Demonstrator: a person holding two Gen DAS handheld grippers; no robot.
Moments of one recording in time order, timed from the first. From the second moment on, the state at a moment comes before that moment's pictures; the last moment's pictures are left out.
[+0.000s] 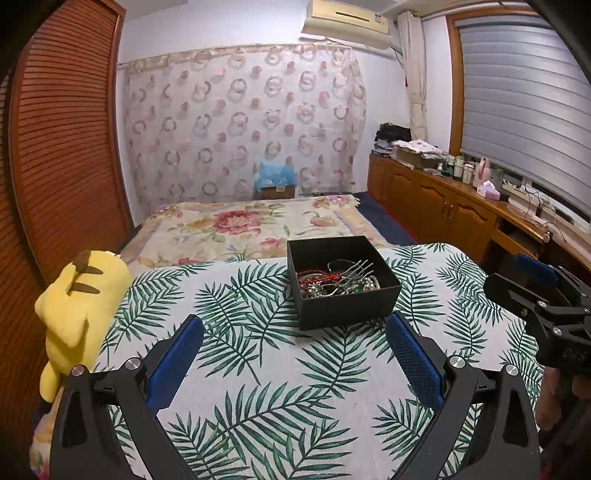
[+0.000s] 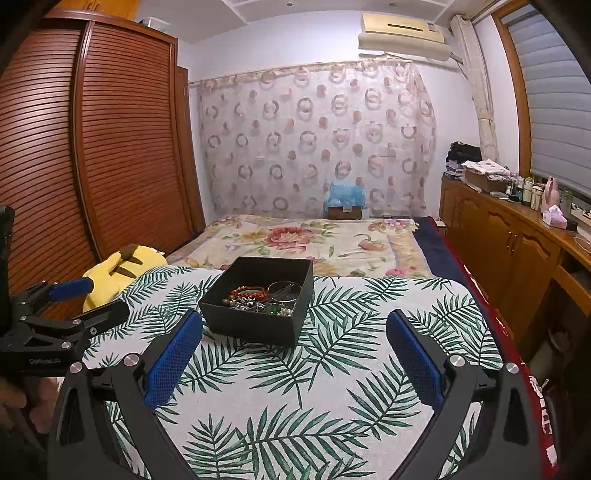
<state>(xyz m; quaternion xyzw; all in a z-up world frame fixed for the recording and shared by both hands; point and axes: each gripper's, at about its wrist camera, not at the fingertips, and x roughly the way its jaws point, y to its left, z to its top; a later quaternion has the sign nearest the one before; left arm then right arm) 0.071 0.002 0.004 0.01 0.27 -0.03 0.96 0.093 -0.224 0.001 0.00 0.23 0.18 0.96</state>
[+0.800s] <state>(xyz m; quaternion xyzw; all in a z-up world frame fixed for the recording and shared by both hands) 0.069 0.002 0.004 0.01 0.27 -0.03 0.96 0.092 -0.225 0.001 0.00 0.23 0.18 0.96</state>
